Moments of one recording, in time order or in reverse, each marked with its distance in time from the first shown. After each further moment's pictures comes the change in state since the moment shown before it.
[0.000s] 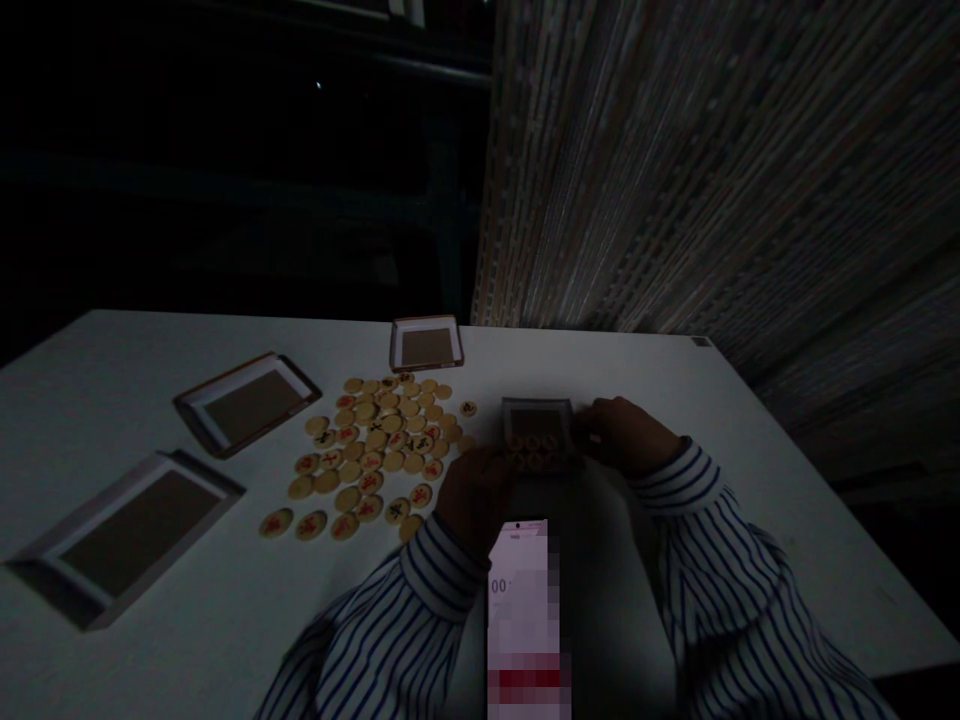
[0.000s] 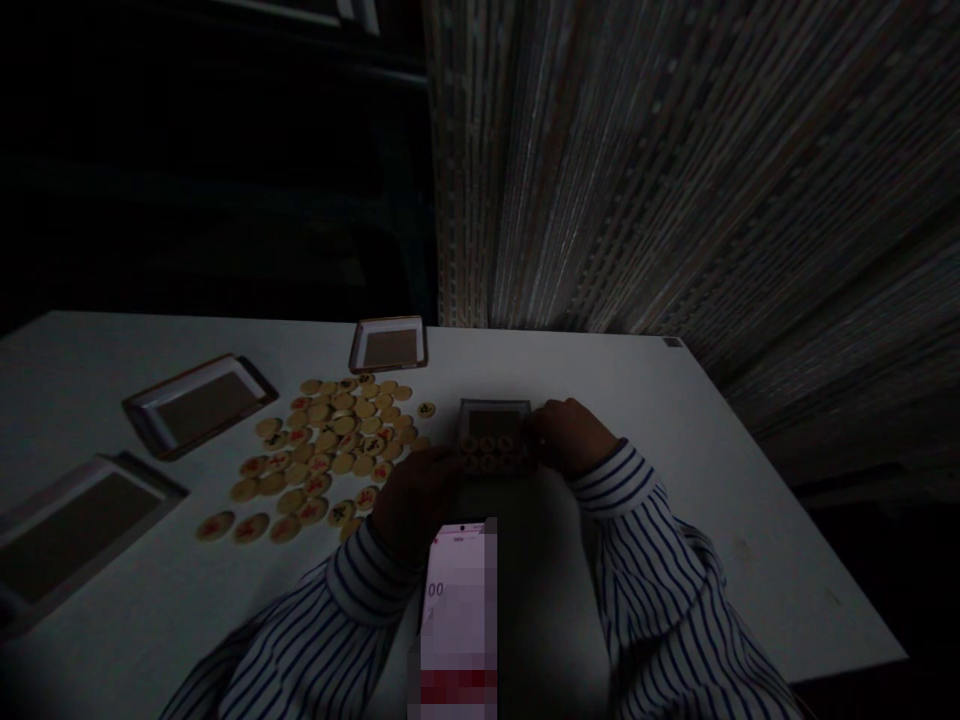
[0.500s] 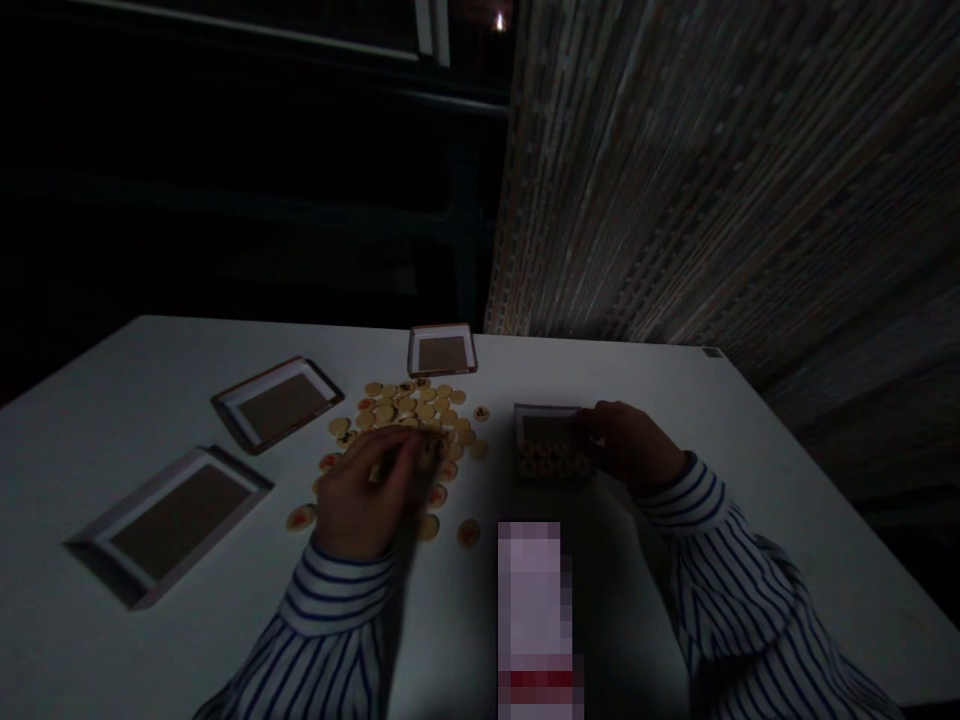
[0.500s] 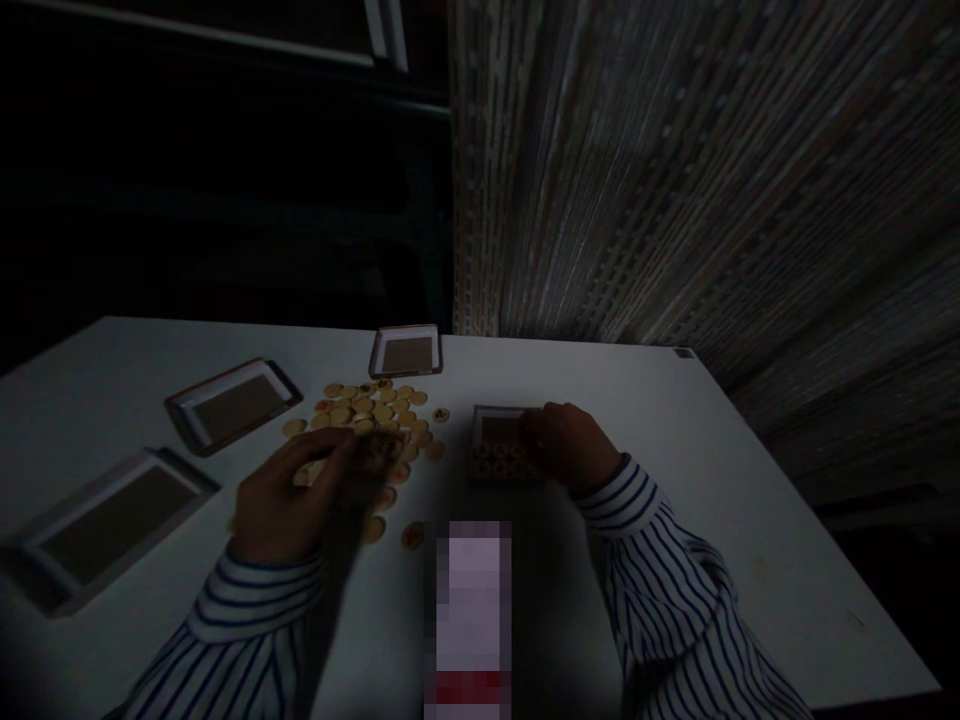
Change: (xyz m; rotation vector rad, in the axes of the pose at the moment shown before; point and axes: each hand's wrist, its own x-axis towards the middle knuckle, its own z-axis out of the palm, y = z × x) left_hand -0.007 -0.052 -0.097 -0.153 0.274 -0.399; right_hand -0.002 -0.018 -0.001 0.056 0.263 0.031
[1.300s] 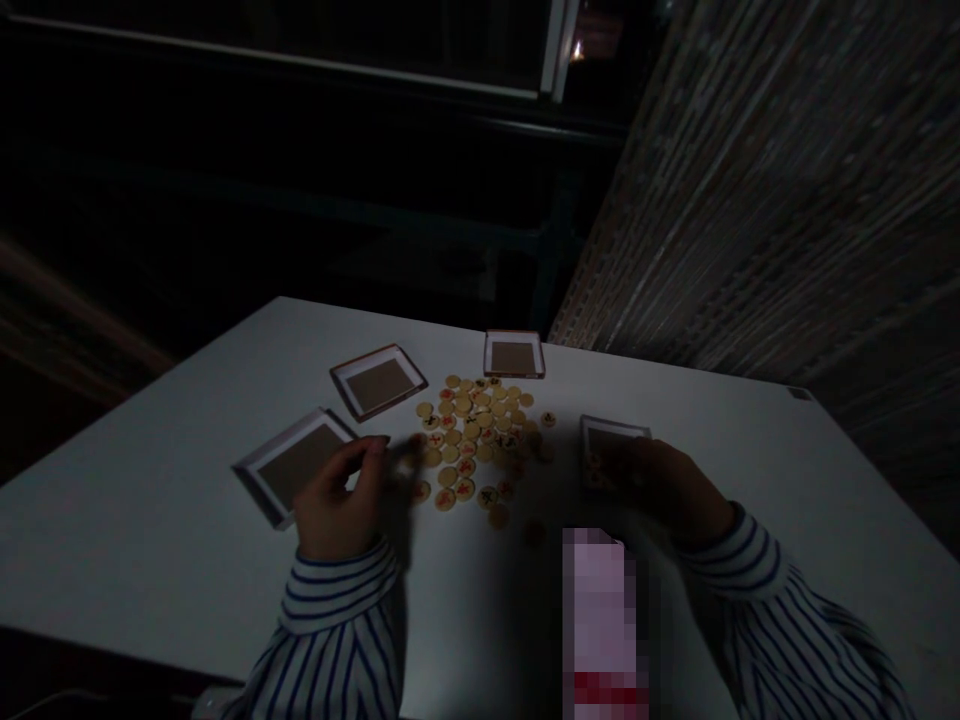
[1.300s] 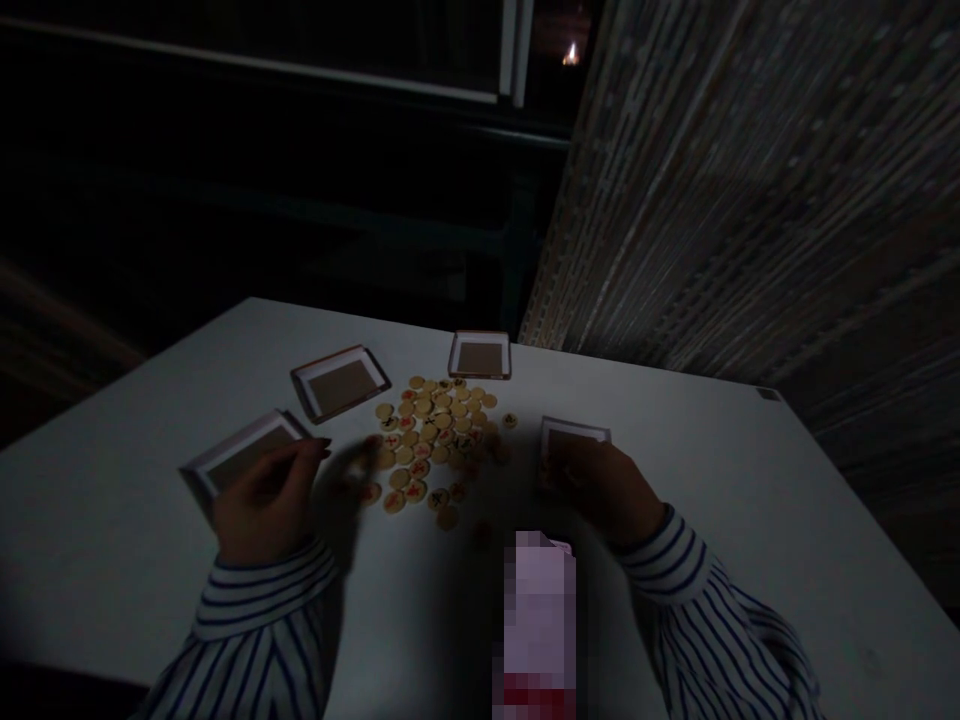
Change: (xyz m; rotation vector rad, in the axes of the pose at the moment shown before) left_hand -0.025 -0.048 -0.066 -0.039 0.372 -0.479; right_hand 0.007 -0.047 0.011 0.194 0.025 -0.119
